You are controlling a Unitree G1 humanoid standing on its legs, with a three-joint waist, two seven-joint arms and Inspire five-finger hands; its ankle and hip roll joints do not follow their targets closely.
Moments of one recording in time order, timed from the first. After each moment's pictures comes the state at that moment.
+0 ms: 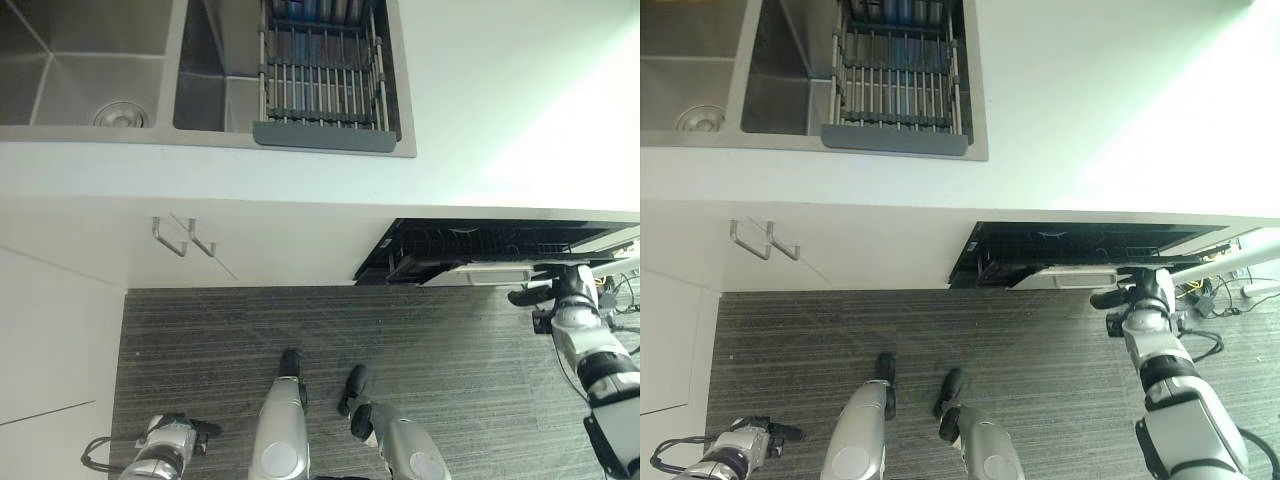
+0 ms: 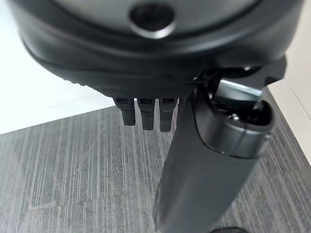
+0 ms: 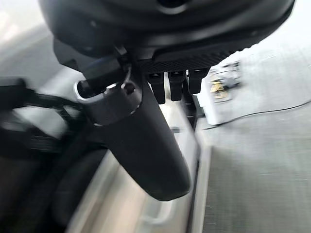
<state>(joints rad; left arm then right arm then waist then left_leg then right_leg) -0.22 0.45 -0.13 1.15 -0.17 0.34 0.21 -0.73 -0.74 0.33 1.04 0.36 0.11 -0.26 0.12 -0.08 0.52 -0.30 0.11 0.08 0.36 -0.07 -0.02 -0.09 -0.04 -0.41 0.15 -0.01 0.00</state>
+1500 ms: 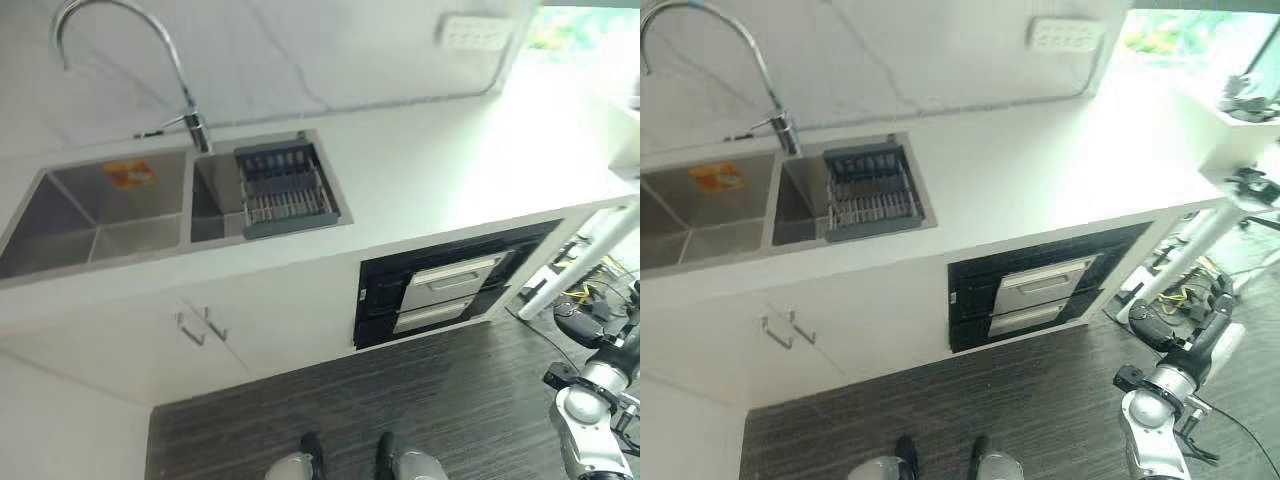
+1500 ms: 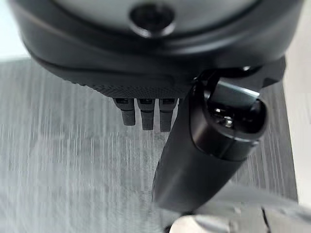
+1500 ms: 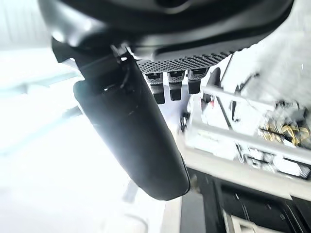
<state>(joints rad) 0.08 0.26 -0.10 1.15 -0.28 0.38 -0.06 0.05 -0.48 -0.13 0.33 0.21 -0.33 -0.68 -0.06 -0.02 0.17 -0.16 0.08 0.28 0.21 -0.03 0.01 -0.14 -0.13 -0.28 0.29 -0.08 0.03</state>
